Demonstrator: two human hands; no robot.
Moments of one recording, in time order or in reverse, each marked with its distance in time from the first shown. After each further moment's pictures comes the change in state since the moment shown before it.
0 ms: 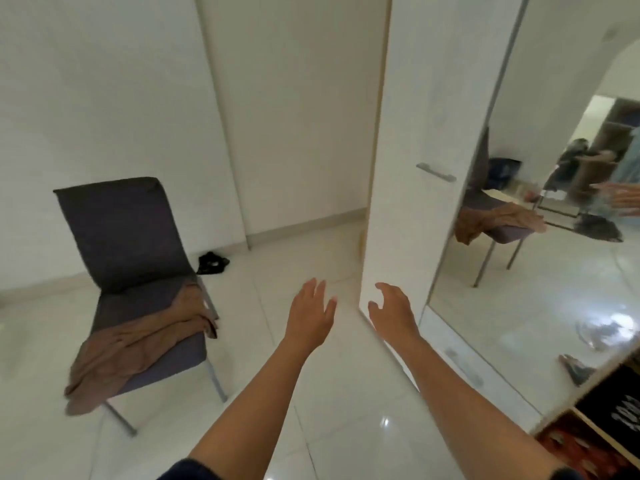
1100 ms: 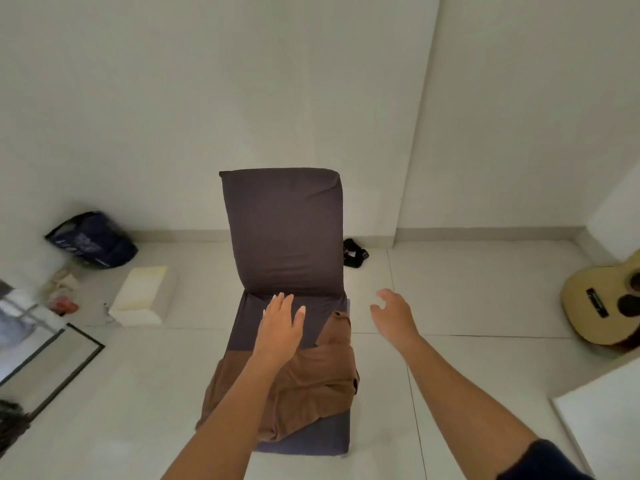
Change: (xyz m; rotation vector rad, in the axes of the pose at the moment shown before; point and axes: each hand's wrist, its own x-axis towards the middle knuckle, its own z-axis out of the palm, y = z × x) left_hand 0.228 -0.541 -0.201 -0.044 0.186 -0.632; right_hand 0.333 -0.360 0.464 0.040 -0.511 -0.138
